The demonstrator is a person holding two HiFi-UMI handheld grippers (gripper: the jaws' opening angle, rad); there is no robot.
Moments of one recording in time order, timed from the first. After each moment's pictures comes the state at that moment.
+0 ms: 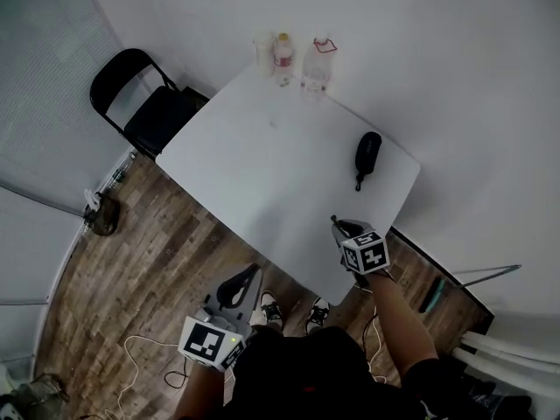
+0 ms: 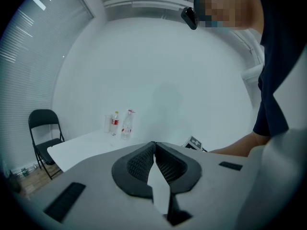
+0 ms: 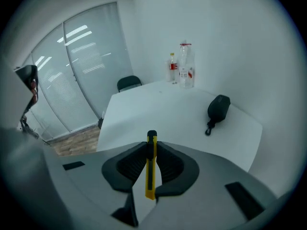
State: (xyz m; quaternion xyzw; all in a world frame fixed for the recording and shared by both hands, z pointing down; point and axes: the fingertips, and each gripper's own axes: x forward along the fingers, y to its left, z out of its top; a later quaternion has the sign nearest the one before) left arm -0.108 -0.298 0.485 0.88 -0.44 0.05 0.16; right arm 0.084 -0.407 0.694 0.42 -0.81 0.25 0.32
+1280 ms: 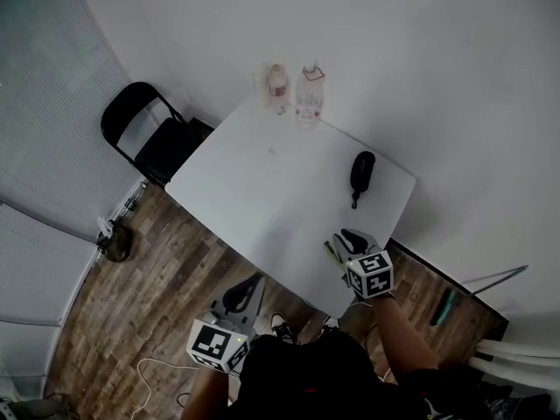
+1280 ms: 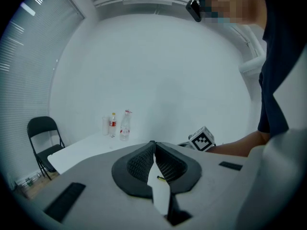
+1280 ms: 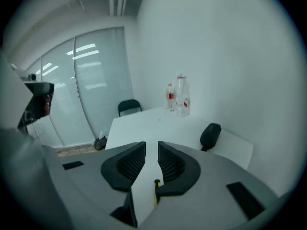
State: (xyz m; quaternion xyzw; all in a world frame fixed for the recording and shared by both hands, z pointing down) left arm -0.094 -0.300 0.474 0.89 -0.43 0.08 0.13; right arm 0.086 -0.406 0.607 0.47 -0.84 0.17 0.21
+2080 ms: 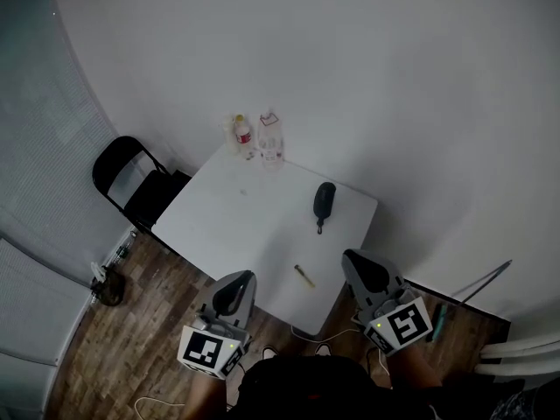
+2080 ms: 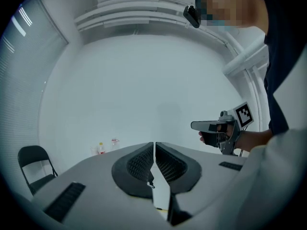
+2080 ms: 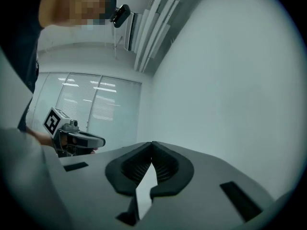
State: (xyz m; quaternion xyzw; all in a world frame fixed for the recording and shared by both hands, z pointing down) left arm -0.015 -0.278 0.360 0.91 -0.42 0.02 0.01; right arm 0.150 -0.279 0.327 0.48 -0.87 -0.05 -0.02
